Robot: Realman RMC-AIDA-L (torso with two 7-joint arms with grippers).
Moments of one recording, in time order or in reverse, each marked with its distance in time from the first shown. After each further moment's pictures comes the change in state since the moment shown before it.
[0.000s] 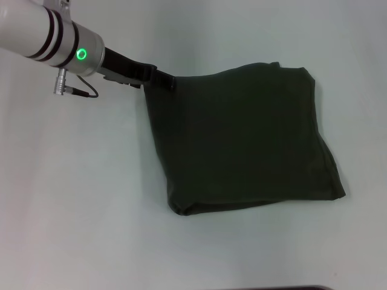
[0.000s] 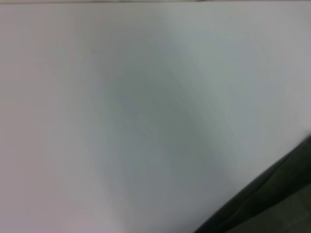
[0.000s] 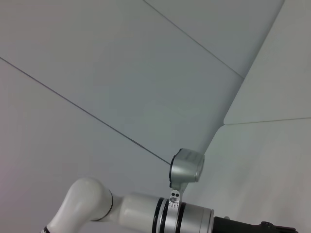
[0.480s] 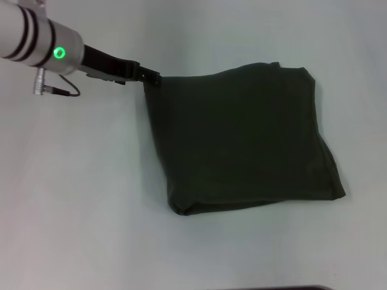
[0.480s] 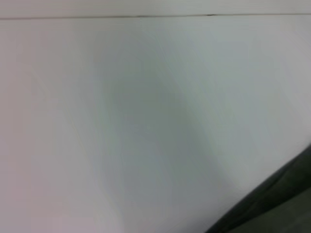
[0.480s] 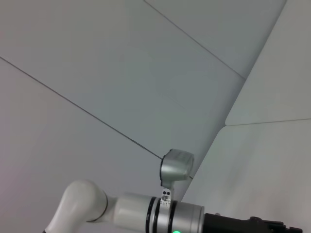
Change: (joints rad) left arm 0.075 -0.001 -0.001 0.124 -0.002 0.057 0.000; right arm 0.001 0.001 0.009 0.000 -0.001 -0.005 0.000
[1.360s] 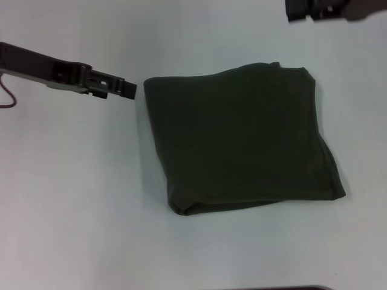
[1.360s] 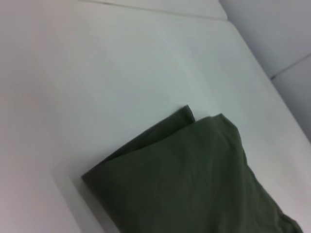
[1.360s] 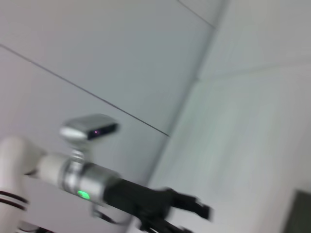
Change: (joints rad) left arm 0.107 0.096 -0.243 0.211 -0.162 0.609 0.145; right arm 0.016 0.027 -0.014 0.024 -0.129 -0.011 -0.016
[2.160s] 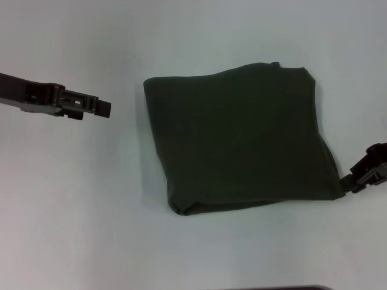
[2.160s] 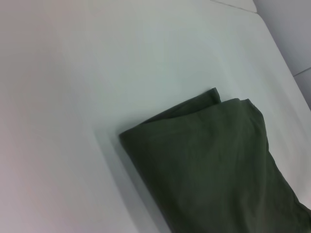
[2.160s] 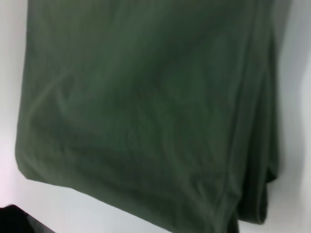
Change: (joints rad) left arm 0.066 0.012 -0.059 0.016 0.046 0.045 -0.013; right arm -0.104 0.032 -0.190 0.042 -0.558 0.034 0.124
